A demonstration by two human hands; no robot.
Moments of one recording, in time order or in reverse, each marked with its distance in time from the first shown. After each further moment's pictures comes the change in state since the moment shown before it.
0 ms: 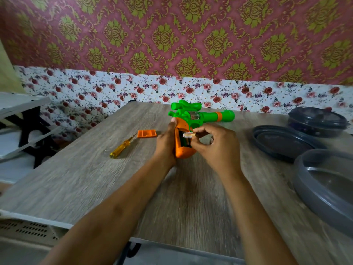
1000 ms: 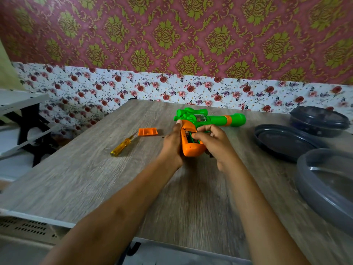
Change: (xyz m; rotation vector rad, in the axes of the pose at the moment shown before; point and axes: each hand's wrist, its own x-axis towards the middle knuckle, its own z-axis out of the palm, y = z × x) left_hand -0.001 -0.007 0.015 -0.055 0.032 -0.058; right_hand 0.016 0.008 0.019 0.537 -0.264 0.714
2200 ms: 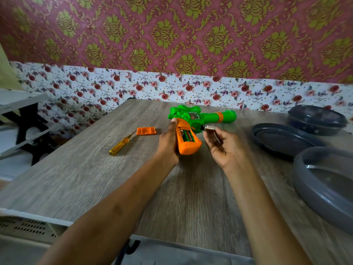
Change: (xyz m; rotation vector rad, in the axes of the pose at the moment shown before) left_hand -0.008 0.006 -0.004 -0.008 0.061 -0.039; right_hand -0.006 -0.011 -0.016 1.165 0.115 0.416
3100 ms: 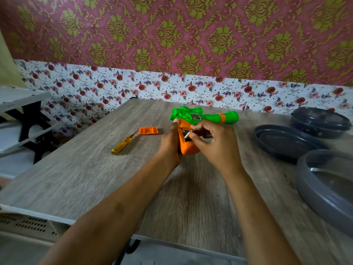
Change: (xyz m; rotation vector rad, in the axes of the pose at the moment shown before) left_hand 0.006 -0.003 -0.003 0.037 -0.085 0.087; right_hand -0.012 0.014 -0.005 -1.523 -0.370 -1.203
